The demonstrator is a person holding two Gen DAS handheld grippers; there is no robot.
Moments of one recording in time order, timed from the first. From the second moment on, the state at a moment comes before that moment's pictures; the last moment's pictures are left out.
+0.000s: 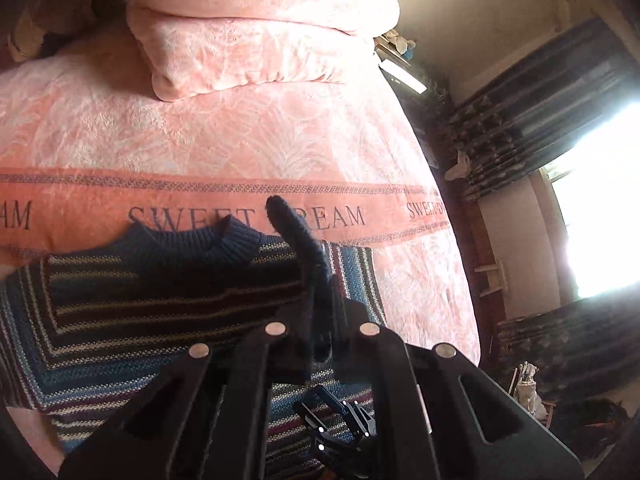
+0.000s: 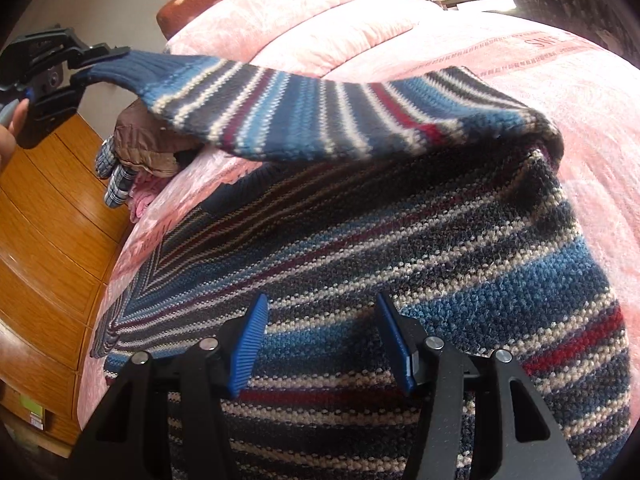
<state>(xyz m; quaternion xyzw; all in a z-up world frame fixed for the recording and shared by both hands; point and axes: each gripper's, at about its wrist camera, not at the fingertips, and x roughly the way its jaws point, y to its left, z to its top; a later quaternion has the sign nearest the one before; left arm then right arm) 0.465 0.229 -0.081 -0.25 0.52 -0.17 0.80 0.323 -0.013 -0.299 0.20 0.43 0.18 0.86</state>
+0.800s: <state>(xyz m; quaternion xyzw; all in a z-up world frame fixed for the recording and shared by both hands) 0.407 0.371 -0.230 -0.32 0.58 -0.06 0.75 0.322 0.000 -0.306 0.19 0.44 0.18 0.86</state>
